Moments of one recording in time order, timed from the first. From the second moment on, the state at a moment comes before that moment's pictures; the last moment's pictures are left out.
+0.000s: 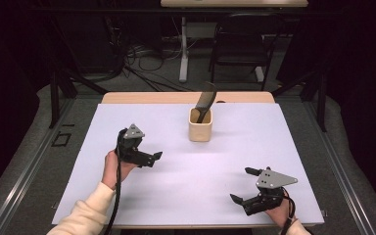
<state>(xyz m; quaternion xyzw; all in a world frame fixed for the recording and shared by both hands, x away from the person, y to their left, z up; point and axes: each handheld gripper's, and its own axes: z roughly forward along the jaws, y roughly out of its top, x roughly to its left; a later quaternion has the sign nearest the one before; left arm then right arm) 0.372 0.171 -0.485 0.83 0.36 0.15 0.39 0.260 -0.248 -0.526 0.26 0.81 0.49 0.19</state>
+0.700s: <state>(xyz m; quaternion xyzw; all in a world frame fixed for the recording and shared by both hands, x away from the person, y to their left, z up) 0.332 0.200 -0.502 0.82 0.38 0.18 0.40 0.260 -0.248 -0.526 0.26 0.81 0.49 0.18</state>
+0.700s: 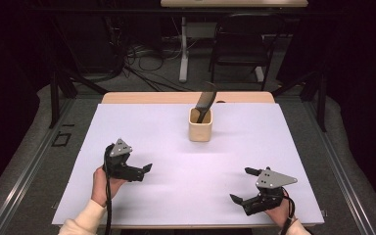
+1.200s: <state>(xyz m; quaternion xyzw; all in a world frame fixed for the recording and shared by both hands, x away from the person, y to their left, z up) 0.307 0.214 -0.508 0.81 0.38 0.20 0.41 0.260 -0.248 -0.526 0.26 0.81 0.49 0.18</state>
